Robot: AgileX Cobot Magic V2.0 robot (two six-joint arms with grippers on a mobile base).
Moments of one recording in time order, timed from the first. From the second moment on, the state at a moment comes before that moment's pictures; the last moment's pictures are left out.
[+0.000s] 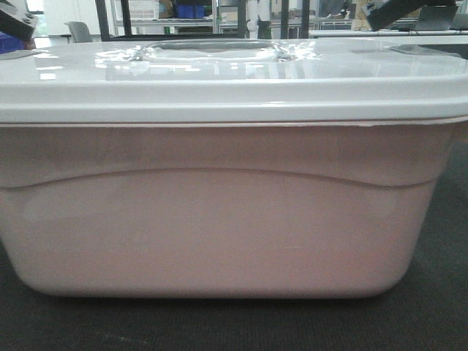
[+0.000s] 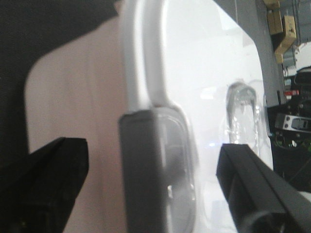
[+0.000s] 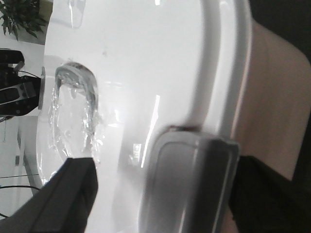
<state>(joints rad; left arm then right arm) 0.17 1.41 -0.82 -1.25 1.19 0.84 -0.11 1.42 -0.90 1.18 1.18 -0.64</state>
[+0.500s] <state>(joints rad) 0.14 1.41 -0.82 -1.26 1.19 0.84 -0.11 1.44 -0.90 1.18 1.19 -0.64</state>
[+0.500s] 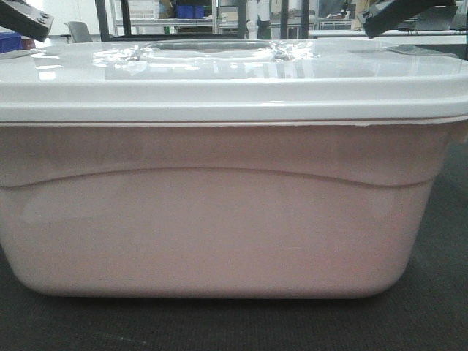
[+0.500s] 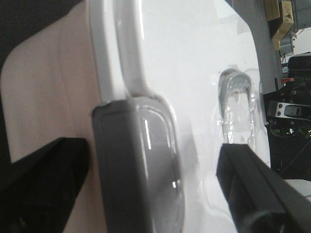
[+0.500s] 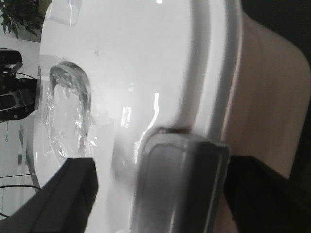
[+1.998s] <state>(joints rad) 0.14 1.41 -0.82 -1.25 1.17 0.85 -0.11 1.44 -0.90 1.16 1.17 -0.64</state>
